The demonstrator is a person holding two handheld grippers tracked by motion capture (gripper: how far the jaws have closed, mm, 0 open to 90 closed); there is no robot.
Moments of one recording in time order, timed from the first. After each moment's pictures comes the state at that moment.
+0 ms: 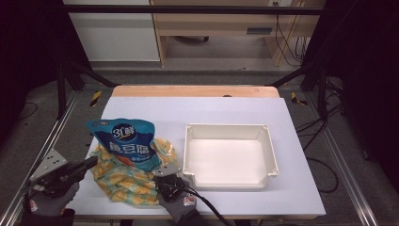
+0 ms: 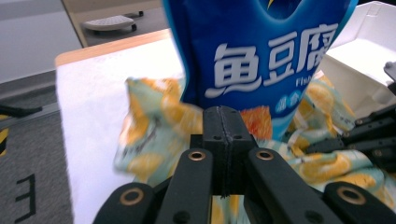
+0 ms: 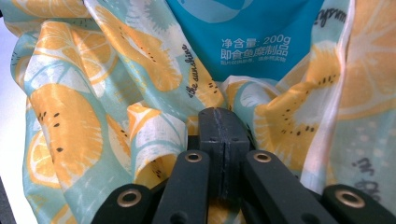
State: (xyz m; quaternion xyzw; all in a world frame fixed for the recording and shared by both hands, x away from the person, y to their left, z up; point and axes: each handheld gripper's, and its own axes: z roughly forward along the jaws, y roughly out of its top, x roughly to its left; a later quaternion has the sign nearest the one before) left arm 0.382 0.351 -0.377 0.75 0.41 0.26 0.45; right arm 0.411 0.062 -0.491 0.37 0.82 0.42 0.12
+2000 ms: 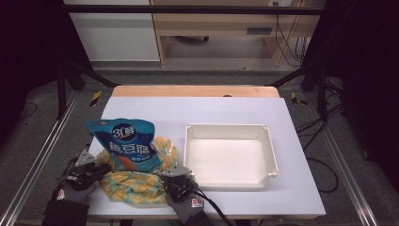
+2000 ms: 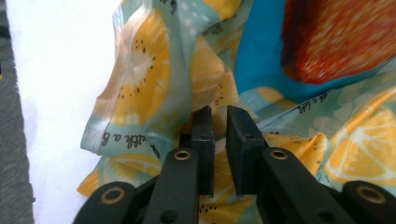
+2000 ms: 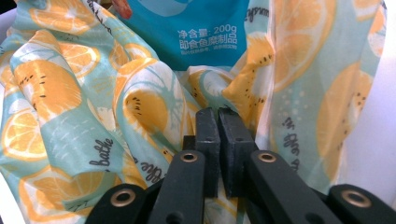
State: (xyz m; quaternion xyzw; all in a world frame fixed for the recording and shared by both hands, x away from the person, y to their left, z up) left arm 0.429 0.354 -0.462 0.80 0.46 0.20 0.33; right arm 0.408 0.038 -0.490 0.39 0.81 0.42 0.13
